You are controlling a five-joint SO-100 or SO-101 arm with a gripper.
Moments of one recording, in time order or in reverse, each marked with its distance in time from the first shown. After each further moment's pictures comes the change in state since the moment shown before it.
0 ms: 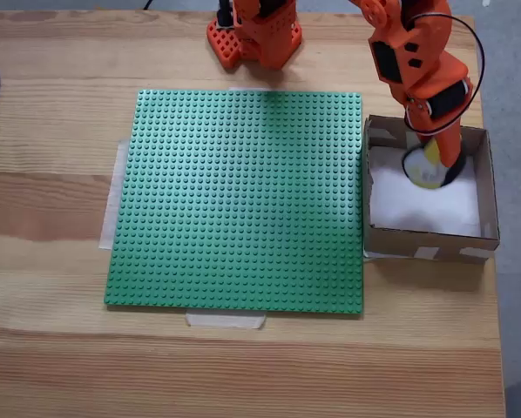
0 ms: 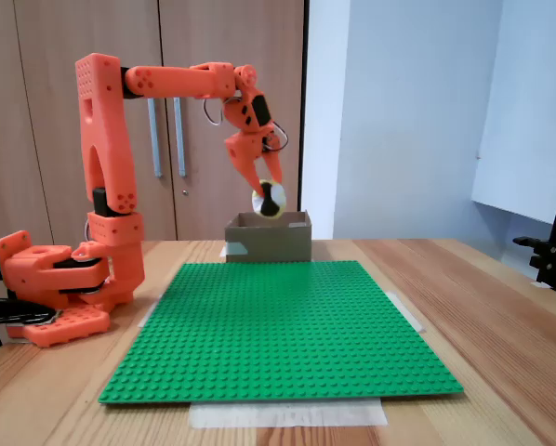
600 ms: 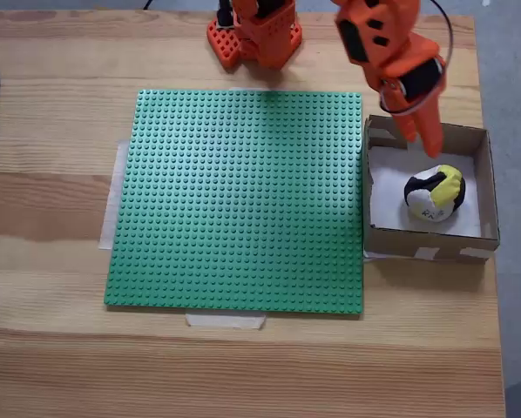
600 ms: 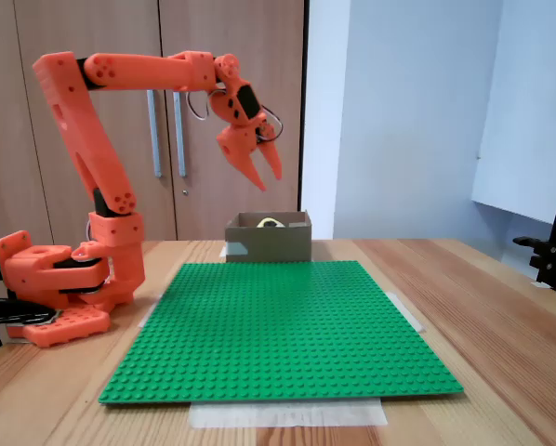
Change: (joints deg) arm 3.3 17.1 17.4 -8.0 -5.7
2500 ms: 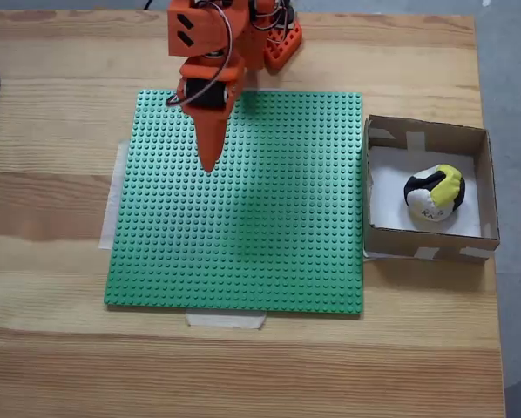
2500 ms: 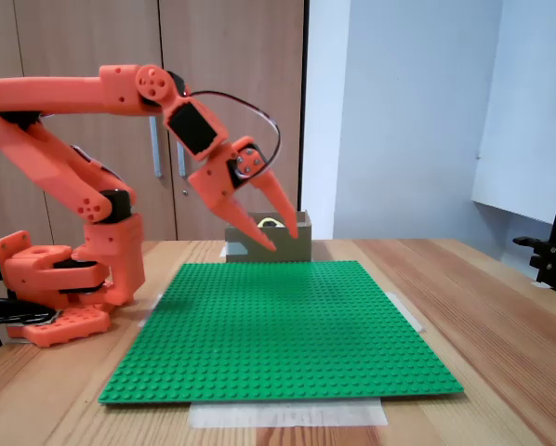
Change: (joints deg) arm 45.4 34.3 41.7 -10.3 -6.0
